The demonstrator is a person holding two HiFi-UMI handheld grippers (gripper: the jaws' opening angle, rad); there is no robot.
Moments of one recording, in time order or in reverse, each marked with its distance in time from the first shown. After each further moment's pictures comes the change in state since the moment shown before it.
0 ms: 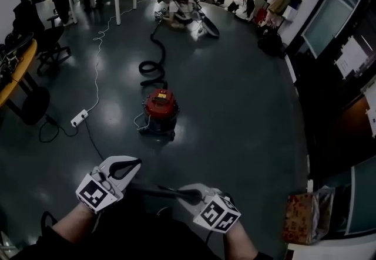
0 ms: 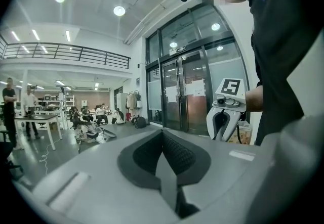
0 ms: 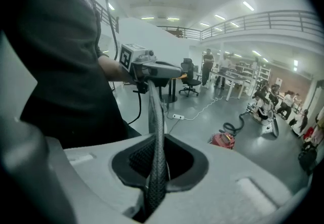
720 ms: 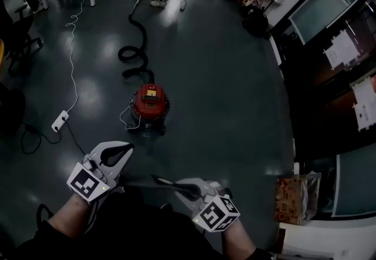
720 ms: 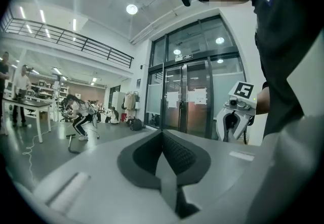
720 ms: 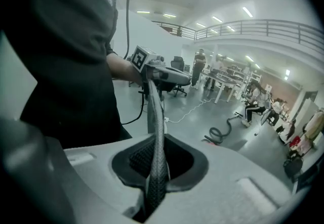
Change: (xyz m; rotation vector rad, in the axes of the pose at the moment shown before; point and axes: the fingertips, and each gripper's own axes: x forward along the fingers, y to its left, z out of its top) left arm 0.041 0.193 -0.030 -0.099 -0.072 -0.095; right arm 0.091 -0.115 0.074 -0.040 0.031 -0.142
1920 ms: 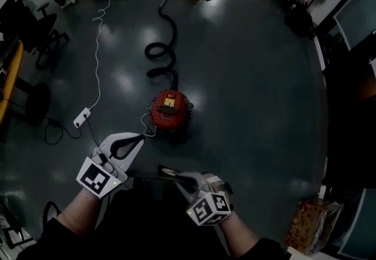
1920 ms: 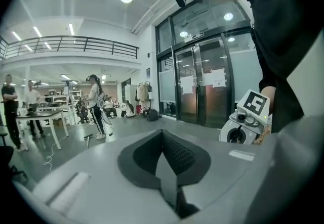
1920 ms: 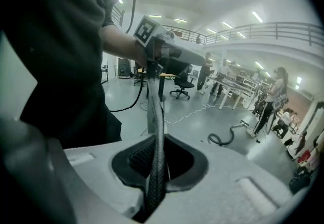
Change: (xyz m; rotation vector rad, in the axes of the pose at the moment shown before) left arm 0.153 0.095 -0.011 0.097 0.157 0.165; right arm 0.077 -0.159 -0.078 -0.100 -0.062 0.069
